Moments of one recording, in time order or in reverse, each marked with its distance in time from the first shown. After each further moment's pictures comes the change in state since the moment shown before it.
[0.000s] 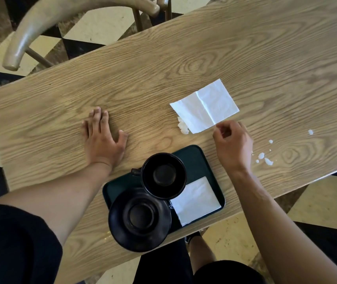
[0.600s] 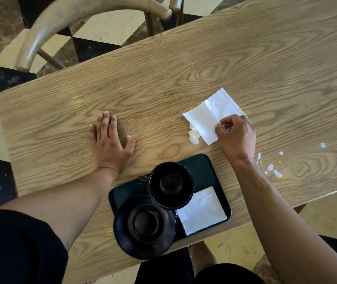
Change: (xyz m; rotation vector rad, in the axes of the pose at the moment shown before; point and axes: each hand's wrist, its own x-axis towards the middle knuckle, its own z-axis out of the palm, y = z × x) left_hand 0.000 0.000 0.001 0.033 -0.002 0.001; right_hand 0.044 -0.014 0.019 -0.101 -0.079 0.018
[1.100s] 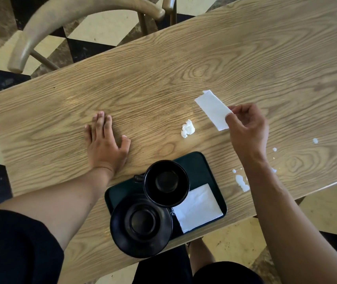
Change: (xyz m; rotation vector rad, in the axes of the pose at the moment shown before) left_hand 0.001 -0.003 0.005 -0.015 0.014 -0.002; right_hand -0.006 -0.011 -0.037 0.468 0.073 0.046
